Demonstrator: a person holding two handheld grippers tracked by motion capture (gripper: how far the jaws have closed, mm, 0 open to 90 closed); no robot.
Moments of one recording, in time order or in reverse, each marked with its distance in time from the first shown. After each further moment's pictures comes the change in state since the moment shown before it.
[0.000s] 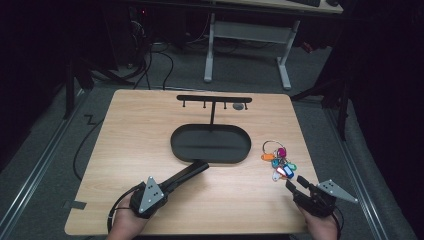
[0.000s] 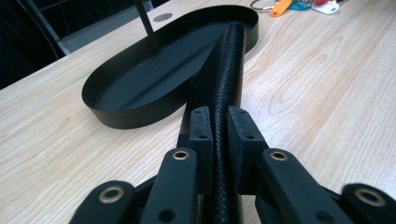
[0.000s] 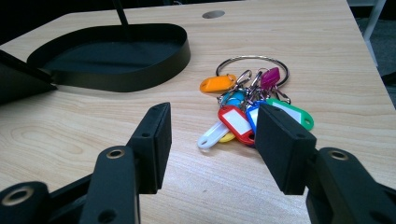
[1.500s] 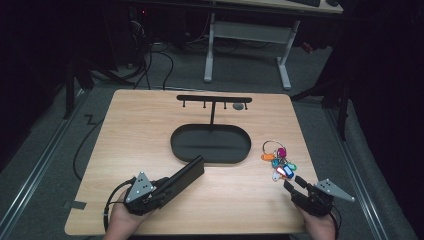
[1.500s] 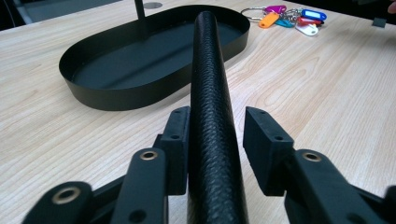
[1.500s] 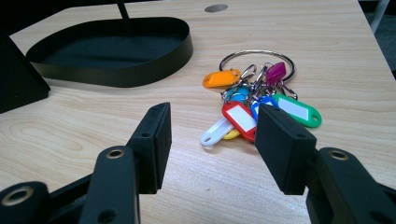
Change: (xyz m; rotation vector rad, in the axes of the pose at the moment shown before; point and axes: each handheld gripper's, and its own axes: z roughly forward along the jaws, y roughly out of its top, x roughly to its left) left arm 0.023 -0.010 -0.002 -0.001 -0.139 -0.194; right arm 0.001 -0.002 0.006 0.016 0.006 -0.007
